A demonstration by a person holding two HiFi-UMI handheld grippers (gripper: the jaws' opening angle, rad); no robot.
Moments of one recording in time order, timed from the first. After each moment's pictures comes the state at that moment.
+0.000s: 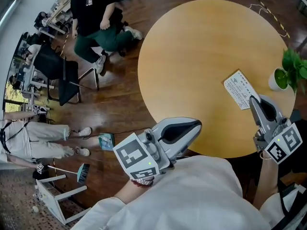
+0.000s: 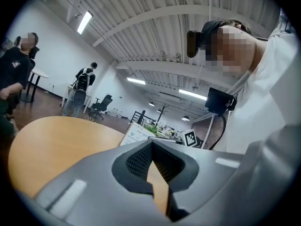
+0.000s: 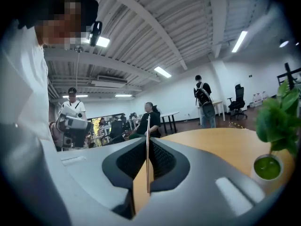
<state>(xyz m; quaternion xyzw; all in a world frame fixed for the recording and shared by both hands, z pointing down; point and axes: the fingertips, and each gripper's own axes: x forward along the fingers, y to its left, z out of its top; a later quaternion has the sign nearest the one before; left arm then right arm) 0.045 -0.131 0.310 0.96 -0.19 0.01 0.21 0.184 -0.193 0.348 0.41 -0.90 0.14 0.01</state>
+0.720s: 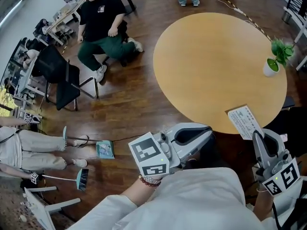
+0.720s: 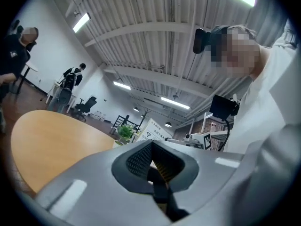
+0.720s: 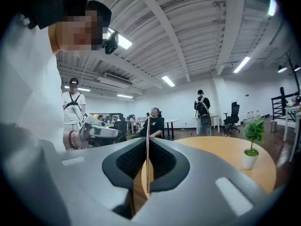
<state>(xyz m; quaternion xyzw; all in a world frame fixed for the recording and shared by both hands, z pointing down) -0.044 0.037 0.280 0.97 -0.09 -0.06 0.21 0.070 0.055 0.267 0.45 -0.89 0.07 0.02</state>
